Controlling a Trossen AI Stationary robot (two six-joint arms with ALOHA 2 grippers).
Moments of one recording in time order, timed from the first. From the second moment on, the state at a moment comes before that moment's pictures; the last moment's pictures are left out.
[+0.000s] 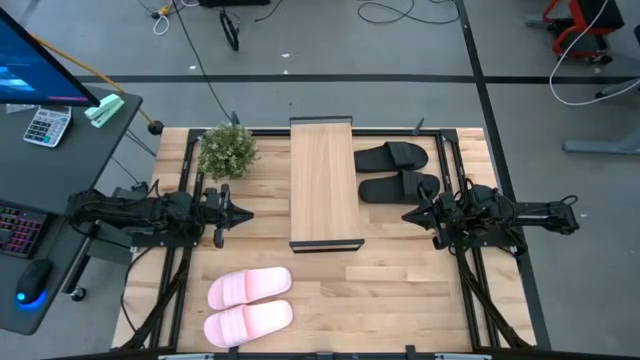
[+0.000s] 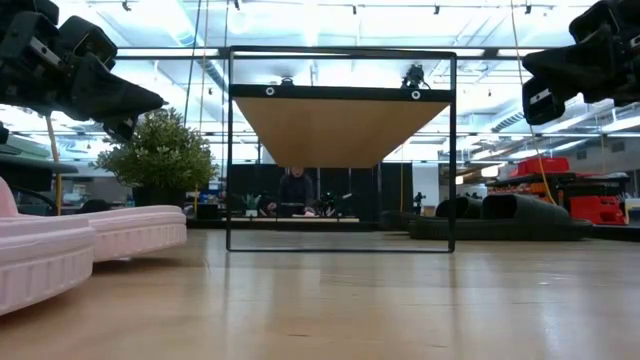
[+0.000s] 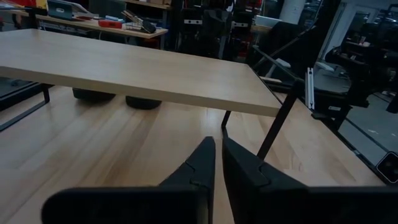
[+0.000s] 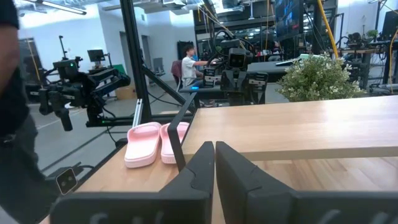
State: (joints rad) left arm -0.08 0.12 0.01 0.05 -0.12 -0.20; right arm -0.03 0.00 0.01 0.09 -0.19 0.14
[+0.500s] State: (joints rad) left arm -0.08 0.12 0.01 0.05 -0.12 -0.20; right arm -0.03 0.00 0.01 0.09 -0.19 0.14
